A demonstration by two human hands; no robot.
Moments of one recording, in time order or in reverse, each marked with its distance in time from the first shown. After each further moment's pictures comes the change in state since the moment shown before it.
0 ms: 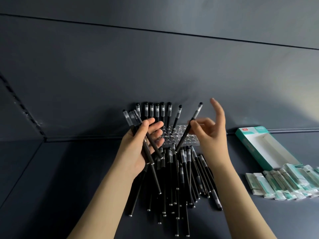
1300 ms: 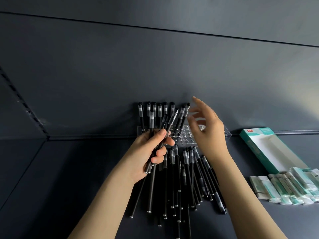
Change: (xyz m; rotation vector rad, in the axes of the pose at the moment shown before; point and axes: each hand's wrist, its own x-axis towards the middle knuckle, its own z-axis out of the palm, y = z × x) left_hand -0.003 -0.007 -0.002 0.178 -0.243 -0.109; right_hand 0.024 0.012 0.003 -0.499 -0.088 -0.276
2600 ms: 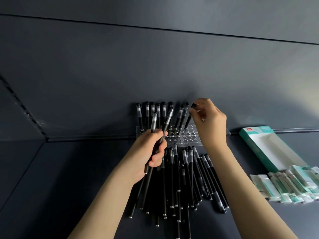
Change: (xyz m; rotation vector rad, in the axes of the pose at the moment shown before) left_hand 0.005 -0.002 -0.002 0.199 0.034 0.012; right_hand 0.021 0.016 0.003 -0.213 0.174 -0.011
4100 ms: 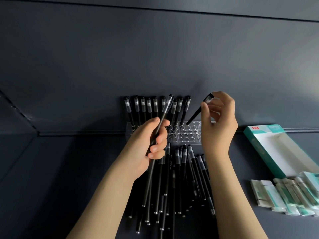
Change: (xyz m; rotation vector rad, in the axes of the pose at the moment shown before) left_hand 0.020 -0.002 0.033 -0.154 0.023 0.054; right_hand -0.012 0.010 -0.012 0.258 0.221 0.093
